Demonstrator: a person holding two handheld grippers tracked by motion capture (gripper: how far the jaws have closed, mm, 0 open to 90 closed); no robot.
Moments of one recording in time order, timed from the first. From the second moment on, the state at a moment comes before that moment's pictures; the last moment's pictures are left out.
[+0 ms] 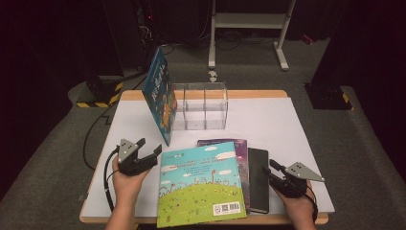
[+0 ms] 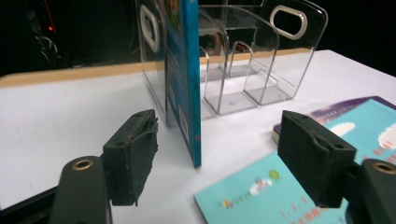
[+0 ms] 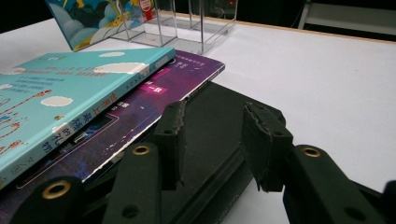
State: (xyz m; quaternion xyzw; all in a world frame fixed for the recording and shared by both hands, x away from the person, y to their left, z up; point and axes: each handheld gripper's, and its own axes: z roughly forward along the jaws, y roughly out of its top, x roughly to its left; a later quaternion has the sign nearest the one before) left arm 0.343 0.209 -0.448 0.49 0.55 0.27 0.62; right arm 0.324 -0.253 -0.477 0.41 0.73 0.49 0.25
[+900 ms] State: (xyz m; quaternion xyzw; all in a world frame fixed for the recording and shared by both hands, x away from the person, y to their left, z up) left arm 0.300 0.190 -0.504 0.57 0.55 0.22 0.57; right arm 0.318 -0.228 -0.473 0.37 0.76 0.46 0.27
